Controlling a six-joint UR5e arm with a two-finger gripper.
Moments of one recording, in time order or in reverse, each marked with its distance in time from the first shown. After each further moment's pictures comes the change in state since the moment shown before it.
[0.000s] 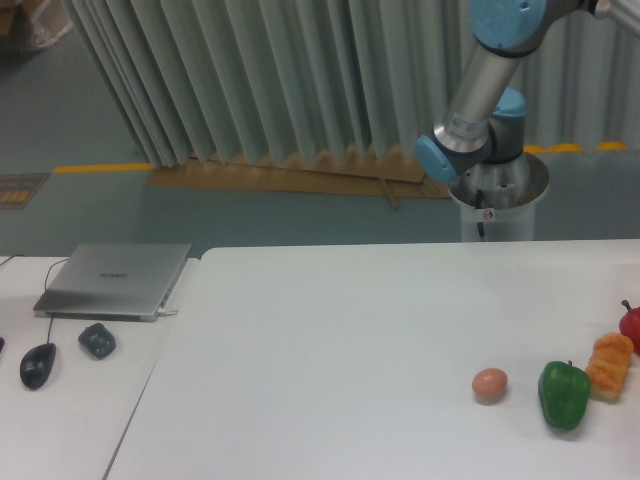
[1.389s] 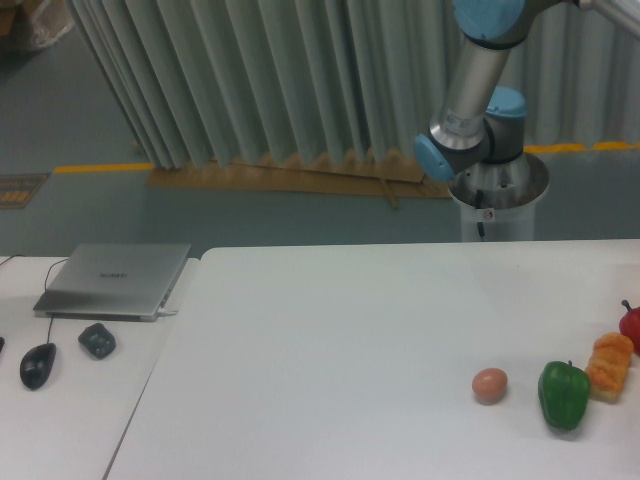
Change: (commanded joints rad) arm -0.041 0.058 -0.021 -0.034 0.048 -0.077
